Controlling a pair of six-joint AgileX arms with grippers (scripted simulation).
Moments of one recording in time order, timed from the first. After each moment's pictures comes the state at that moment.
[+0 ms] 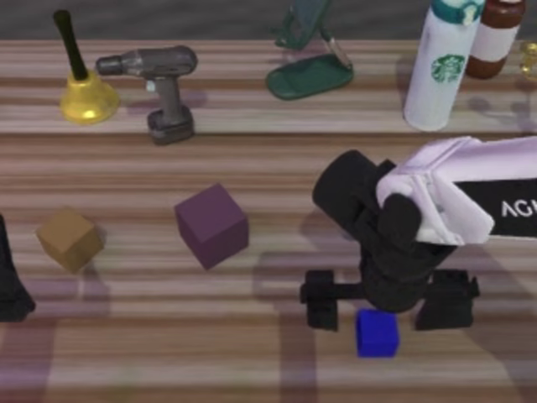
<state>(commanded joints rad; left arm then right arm) 0.00 0.00 0.00 0.00 0.00 0.00 0.72 1.91 1.11 -0.75 0.02 0.72</state>
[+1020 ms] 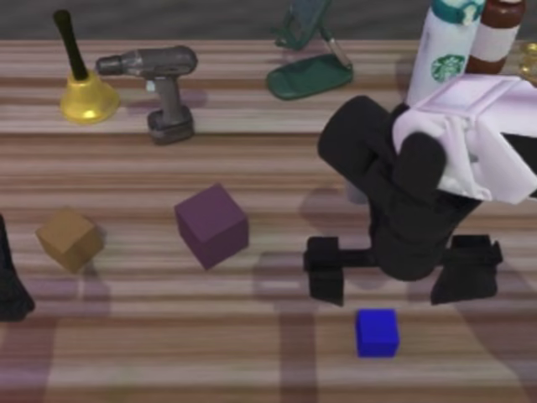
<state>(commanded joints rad) 0.00 0.01 0.01 -0.01 0.00 0.00 0.72 1.78 1.25 -1.00 0.02 0.72</state>
